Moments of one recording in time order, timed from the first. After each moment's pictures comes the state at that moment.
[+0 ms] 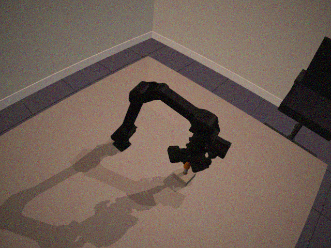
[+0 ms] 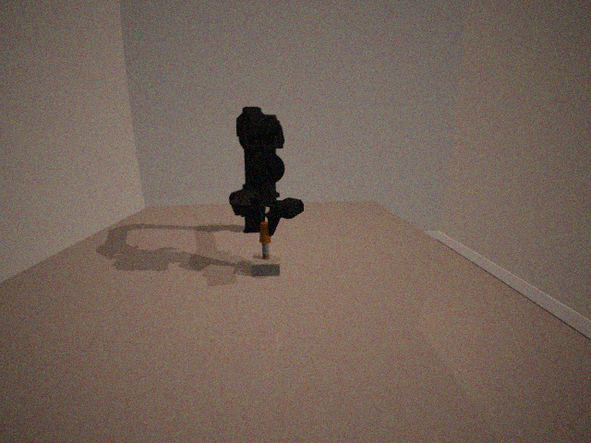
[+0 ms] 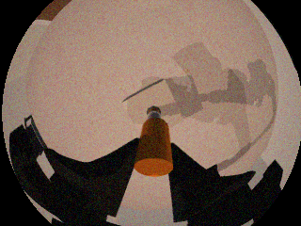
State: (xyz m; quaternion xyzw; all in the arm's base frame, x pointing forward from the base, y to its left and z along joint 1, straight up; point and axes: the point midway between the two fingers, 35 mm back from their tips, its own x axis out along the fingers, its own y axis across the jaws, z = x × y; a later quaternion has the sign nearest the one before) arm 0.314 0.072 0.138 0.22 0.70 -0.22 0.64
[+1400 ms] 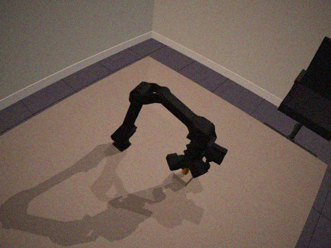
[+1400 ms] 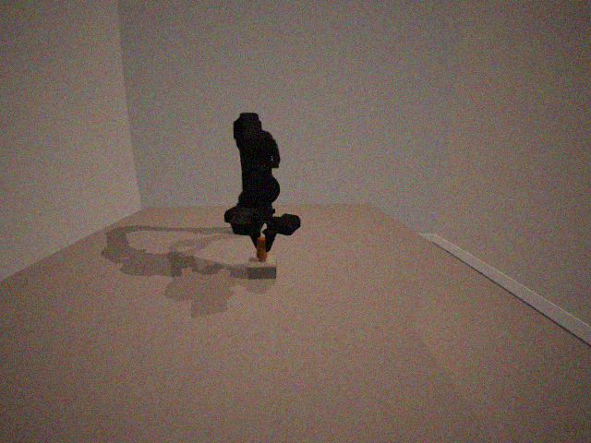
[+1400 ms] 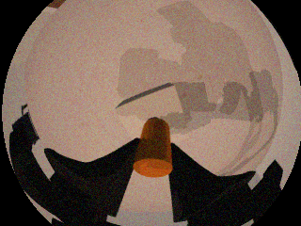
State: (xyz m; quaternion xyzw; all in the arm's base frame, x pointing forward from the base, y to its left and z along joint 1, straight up) arm 0.314 0.070 0.099 0.18 0.72 -0.18 0.65
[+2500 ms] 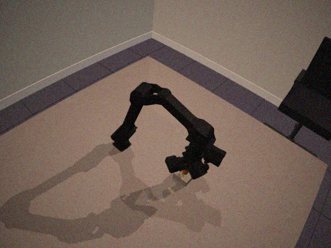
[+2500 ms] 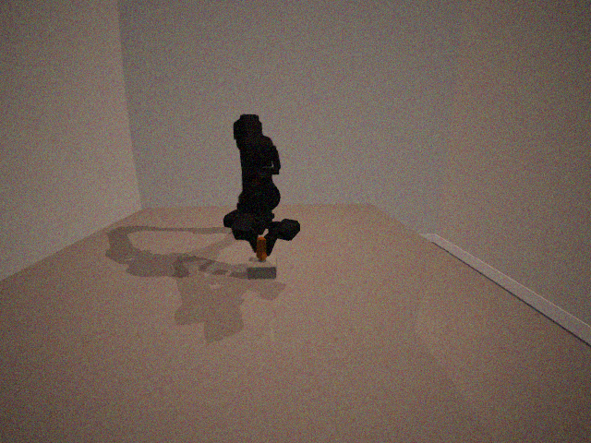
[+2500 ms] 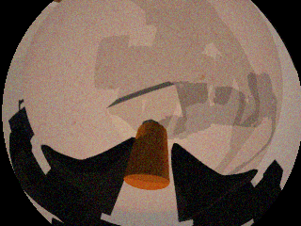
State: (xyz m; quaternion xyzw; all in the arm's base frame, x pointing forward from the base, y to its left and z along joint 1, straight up) arm 0.312 0.068 0.089 0.16 0.72 -0.17 0.65
